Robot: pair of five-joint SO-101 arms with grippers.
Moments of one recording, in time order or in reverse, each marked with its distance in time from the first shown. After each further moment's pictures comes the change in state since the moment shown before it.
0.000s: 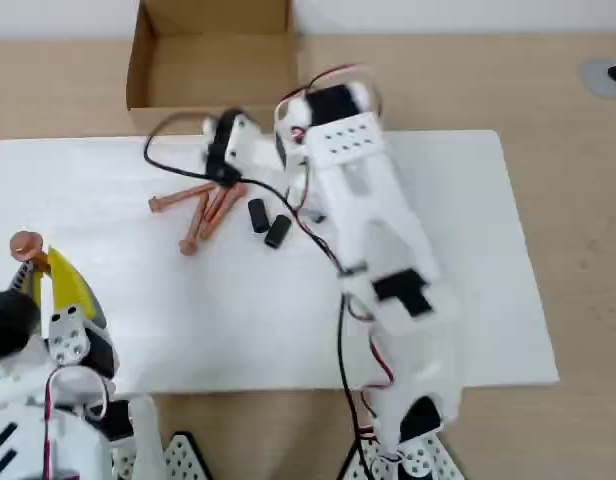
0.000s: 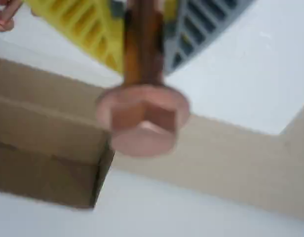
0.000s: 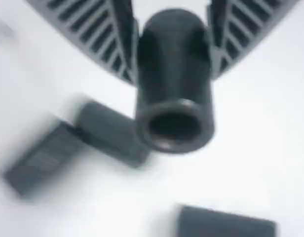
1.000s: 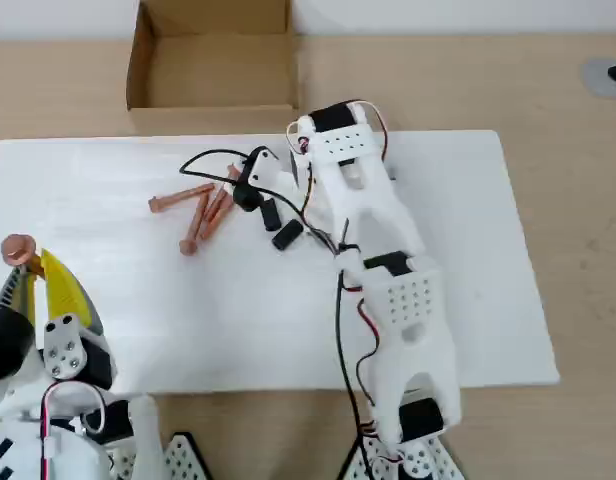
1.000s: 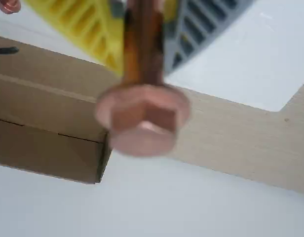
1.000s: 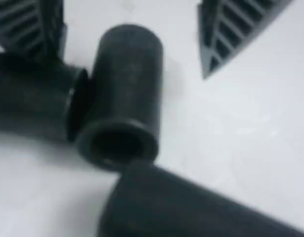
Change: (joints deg) left arm 0.0 0.1 -4.7 0.2 0.0; right arm 3.4 22.2 0.4 0.5 0.9
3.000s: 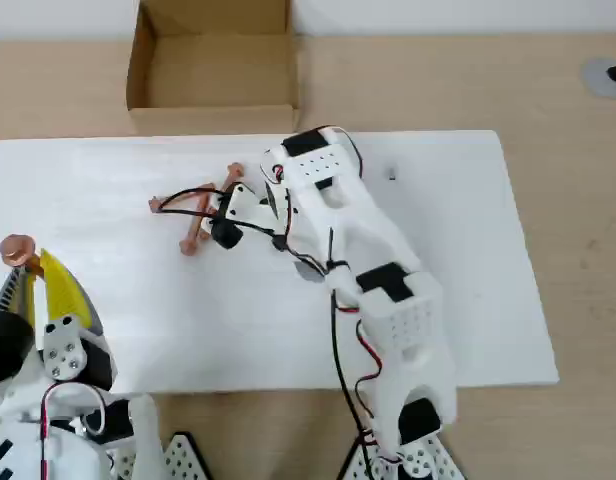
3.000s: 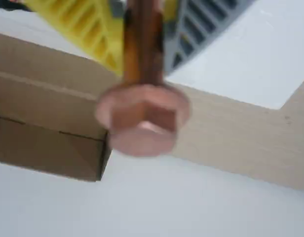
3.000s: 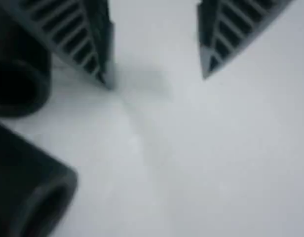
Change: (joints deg) left arm 0.0 0.0 -0.4 0.0 0.0; right arm -5.6 -8.0 16.8 -3.1 -1.6
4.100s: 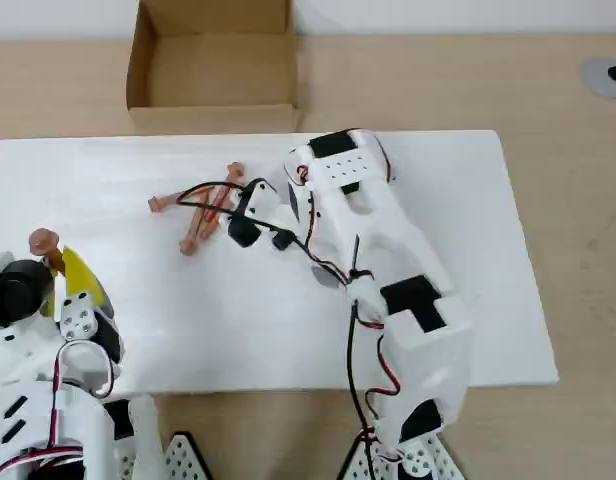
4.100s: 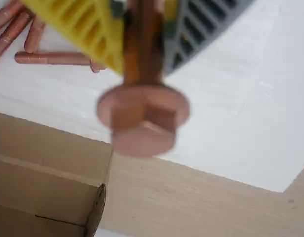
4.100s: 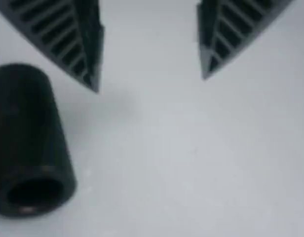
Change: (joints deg) left arm 0.0 0.4 11.0 0.0 0.0; right arm 3.1 -15.5 14.7 -1.2 -1.6
